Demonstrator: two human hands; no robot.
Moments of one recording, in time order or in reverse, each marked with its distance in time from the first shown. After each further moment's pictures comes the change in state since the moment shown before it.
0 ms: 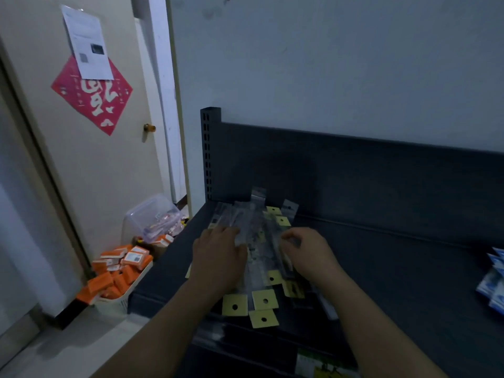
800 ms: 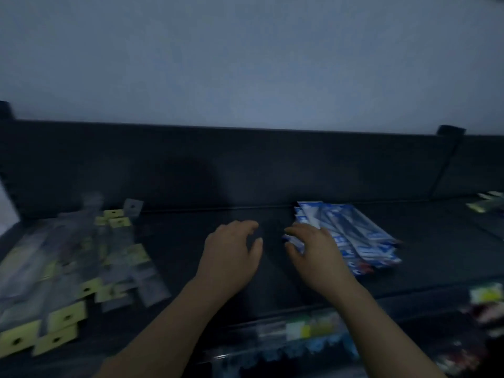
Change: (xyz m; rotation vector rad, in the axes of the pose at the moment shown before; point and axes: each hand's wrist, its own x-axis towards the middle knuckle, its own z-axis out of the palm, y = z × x) left_hand -0.060 0.262 0.070 -0.324 -0.152 0.535; right_hand -0.153 0.151 -0.187 -0.433 0.360 0.158
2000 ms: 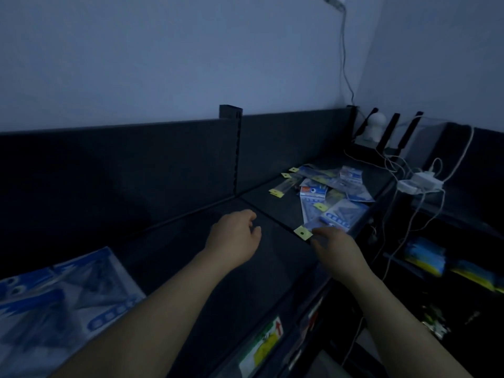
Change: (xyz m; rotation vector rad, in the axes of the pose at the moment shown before) left_hand 0.217 0.372 0.330 -0.275 -0.507 0.296; right_hand -0.032 0.486 -0.194 -0.170 0.167 0.770
